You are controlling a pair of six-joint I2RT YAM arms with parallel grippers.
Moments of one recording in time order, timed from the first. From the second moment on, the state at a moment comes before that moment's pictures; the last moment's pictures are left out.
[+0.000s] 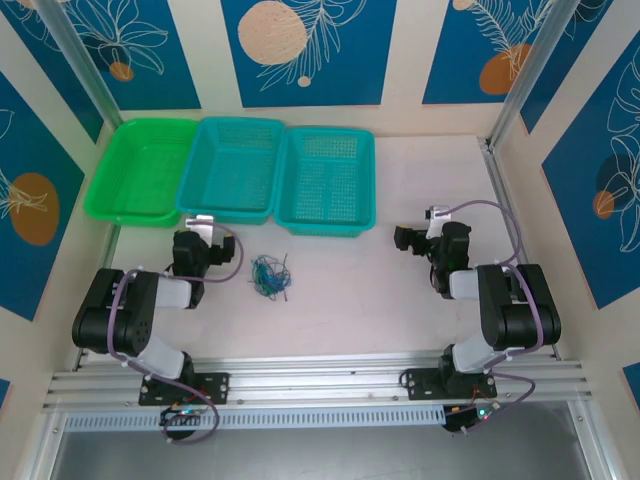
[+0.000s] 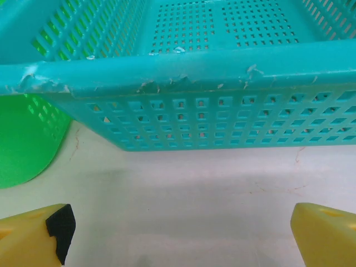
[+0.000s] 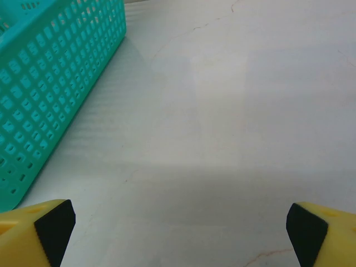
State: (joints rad) left arm -0.09 1.55 0.37 0.75 -0.10 0.08; right arm 0.00 1.53 0.40 0.69 -0.18 0.09
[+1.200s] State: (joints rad) left arm -0.09 1.02 0.62 -0.08 -0.17 -0.41; right arm 0.06 0.80 0.69 -0.27 -0.21 0.52
